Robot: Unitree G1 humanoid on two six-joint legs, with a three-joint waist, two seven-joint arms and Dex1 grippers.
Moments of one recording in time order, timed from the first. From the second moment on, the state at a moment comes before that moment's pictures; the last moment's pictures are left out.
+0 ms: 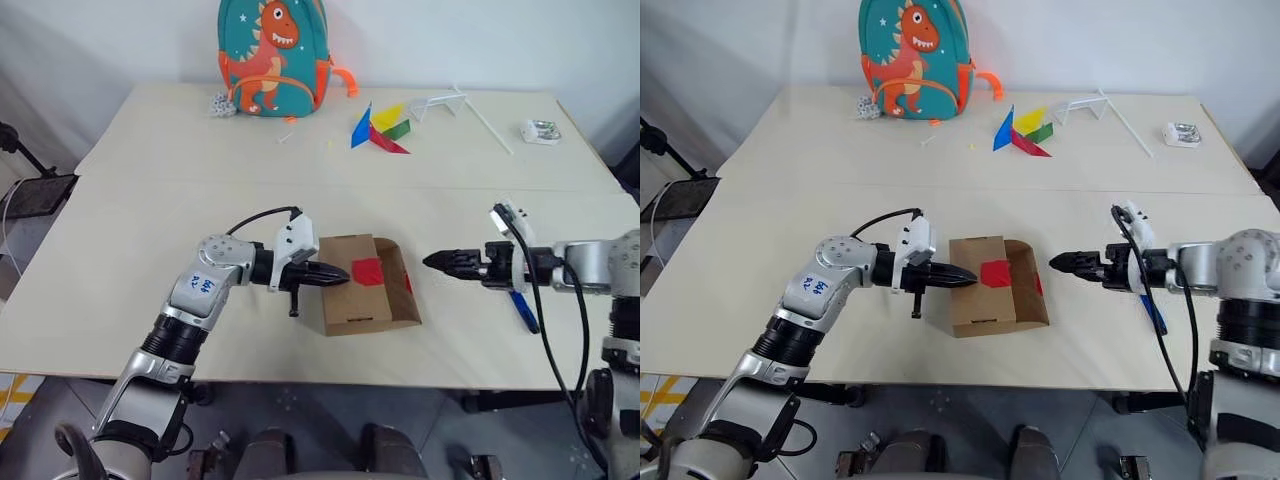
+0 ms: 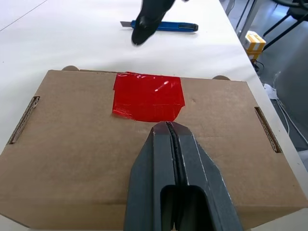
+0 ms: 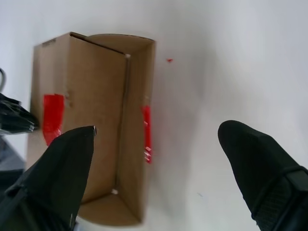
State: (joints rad) left arm -0.70 0.42 -0.24 0.15 -0.24 0.36 -1.12; right arm -0.78 -0.74 -0.23 0.29 0.82 1.60 0.58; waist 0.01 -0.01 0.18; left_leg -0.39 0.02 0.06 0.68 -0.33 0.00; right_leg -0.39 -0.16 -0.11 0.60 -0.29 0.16
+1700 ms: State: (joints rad) left arm -0.70 0.45 -0.23 0.13 -0.23 0.39 -1.10; right arm -0.83 -0.57 -0.05 0.54 0.65 1.41 0.87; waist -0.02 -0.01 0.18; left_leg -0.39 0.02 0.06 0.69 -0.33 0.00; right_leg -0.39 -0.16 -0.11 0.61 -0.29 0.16
